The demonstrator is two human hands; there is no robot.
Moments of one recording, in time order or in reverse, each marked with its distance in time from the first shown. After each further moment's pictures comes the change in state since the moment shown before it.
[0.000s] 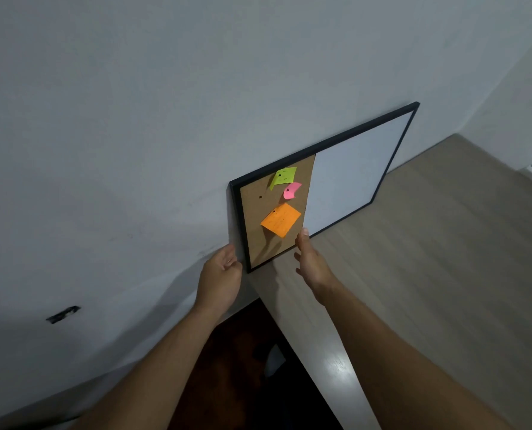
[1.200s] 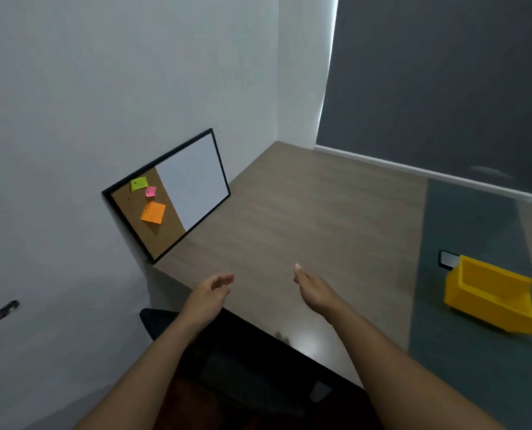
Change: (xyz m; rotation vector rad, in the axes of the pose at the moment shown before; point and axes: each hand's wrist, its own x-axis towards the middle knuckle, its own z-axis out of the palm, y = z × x) left_hand -0.373 -0.042 0.116 0.413 -0.483 0.292; right_hand -0.478 0.188 -0.194 -0.136 0.373 -0.080
